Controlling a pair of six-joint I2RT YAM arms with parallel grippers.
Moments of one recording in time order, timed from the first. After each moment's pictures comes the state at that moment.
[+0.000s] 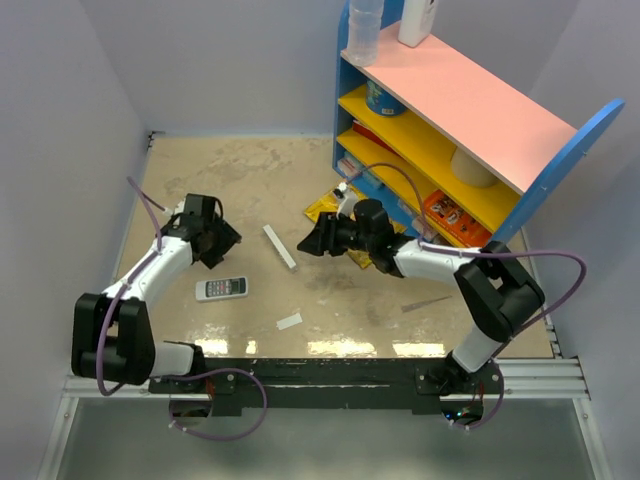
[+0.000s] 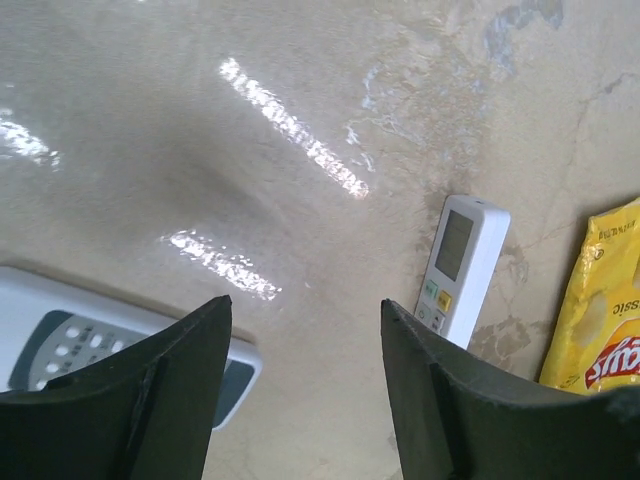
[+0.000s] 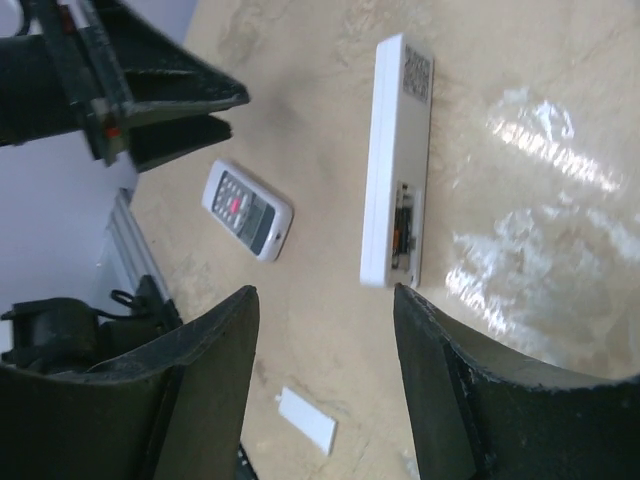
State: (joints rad) left arm -0.14 1.35 0.82 -0.47 -0.10 -0.94; right arm 0.67 1.64 0.82 0.42 -0.41 0.71
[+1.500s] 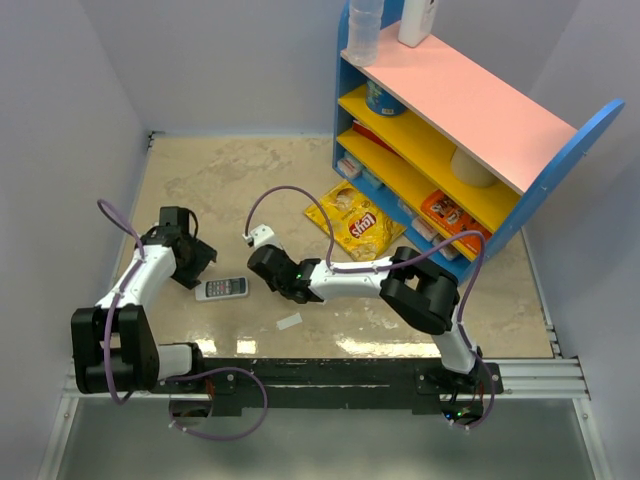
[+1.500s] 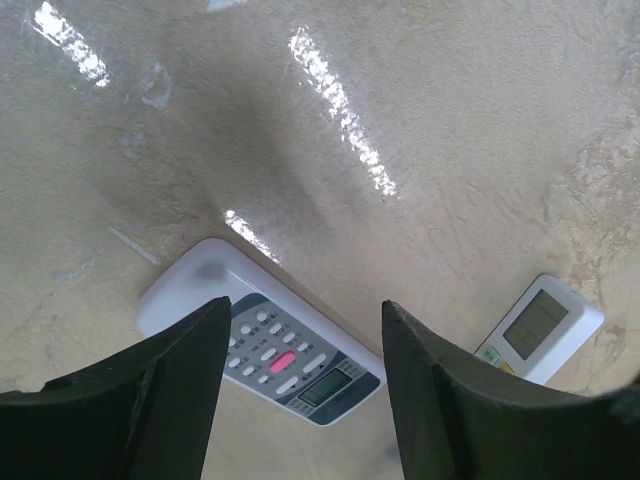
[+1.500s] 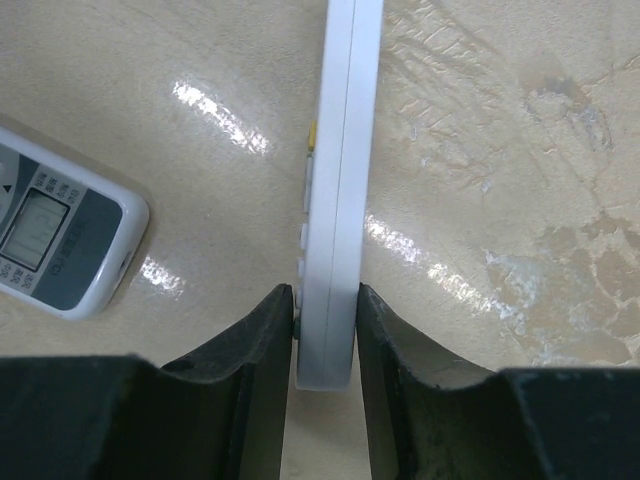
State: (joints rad) left arm 0.07 1.28 0.75 -0.65 -0.12 -0.95; right arm 1.15 2.06 1.37 -0.10 0.48 0.32
